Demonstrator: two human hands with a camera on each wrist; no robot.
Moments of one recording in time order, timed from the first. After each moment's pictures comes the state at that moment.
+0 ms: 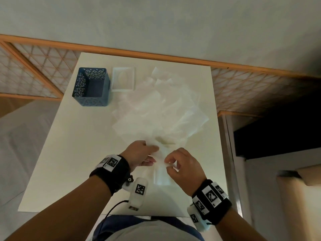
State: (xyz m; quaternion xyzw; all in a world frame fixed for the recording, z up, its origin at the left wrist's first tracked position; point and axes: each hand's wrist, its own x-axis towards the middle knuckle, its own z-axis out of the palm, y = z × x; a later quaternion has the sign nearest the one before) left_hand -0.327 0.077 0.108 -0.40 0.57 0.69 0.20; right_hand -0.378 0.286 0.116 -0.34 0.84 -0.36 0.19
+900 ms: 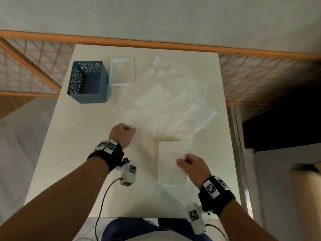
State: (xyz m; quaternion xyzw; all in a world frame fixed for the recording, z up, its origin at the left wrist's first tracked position) left_hand -0.351 -0.010 0.037 -0.47 0.76 0.44 0.09; right_hand -0.399 0.294 0.033 0.03 0.79 -0.47 0.40
